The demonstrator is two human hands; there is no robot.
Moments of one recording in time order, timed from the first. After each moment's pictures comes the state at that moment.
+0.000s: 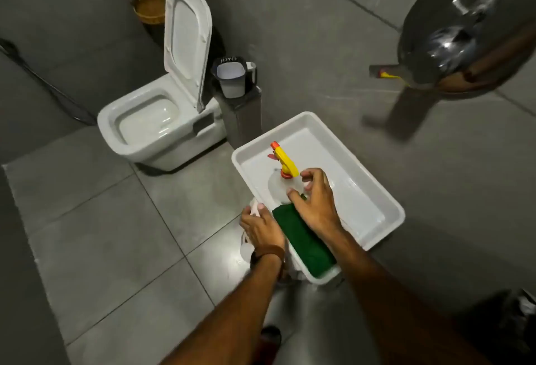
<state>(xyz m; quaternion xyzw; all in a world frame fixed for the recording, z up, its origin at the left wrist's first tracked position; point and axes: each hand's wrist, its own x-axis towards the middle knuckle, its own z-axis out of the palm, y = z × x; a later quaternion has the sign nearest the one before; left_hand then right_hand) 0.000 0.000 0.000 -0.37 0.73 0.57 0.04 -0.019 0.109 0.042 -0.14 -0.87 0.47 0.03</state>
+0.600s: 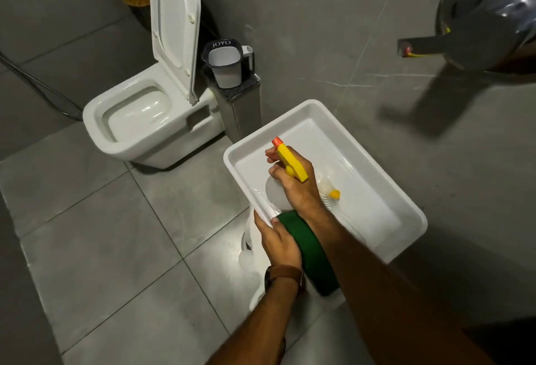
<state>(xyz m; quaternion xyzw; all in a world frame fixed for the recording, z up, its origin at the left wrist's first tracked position) 0.000 0.032 -0.061 -0.31 0.71 0.63 0.03 -0.097 0.085 0.013 -0.09 -0.78 0.62 0.02</state>
